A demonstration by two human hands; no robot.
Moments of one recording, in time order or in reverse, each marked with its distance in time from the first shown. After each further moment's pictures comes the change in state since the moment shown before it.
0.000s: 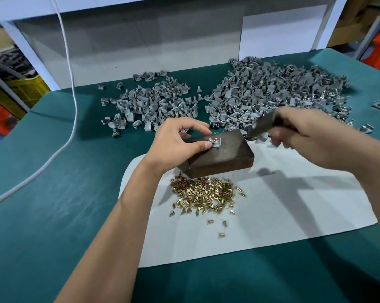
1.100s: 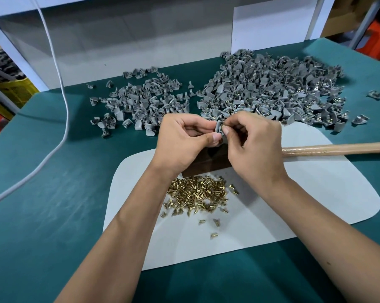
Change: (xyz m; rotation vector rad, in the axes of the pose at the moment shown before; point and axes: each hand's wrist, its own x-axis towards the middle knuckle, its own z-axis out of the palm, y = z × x) left_hand -0.005 0.029 0.037 -0.461 0.082 -0.019; right_hand 0.015 -0.040 0.089 0.142 0.695 -0.136
